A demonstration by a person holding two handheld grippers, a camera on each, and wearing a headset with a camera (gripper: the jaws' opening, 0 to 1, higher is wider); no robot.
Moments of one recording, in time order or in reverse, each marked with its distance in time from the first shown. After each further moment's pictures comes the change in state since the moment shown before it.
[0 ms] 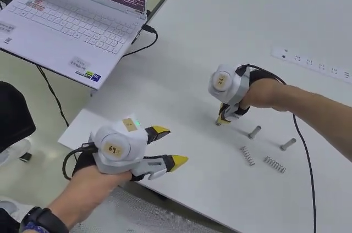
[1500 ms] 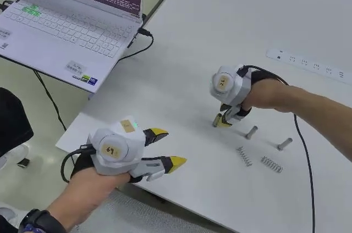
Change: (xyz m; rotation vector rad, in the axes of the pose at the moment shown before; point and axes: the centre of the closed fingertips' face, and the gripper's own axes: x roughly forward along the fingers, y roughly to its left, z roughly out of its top) left arm 0.001 -0.002 0.002 0.001 0.004 -0.007; right arm -0.017 -0.001 -0.007 -0.012 -0.009 -0.037
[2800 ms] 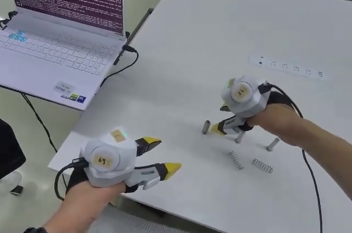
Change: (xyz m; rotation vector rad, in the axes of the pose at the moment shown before) left arm 0.000 -0.005 0.012 -0.006 -0.021 0.009; right arm -0.047 0.008 -0.005 0.309 -0.317 -0.208
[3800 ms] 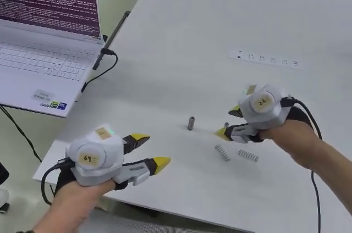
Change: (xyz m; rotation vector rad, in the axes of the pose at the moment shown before) left arm 0.005 -0.002 0.008 0.016 -0.010 -0.020; right arm -0.058 0.015 -0.042 0.204 -0.111 -0.137
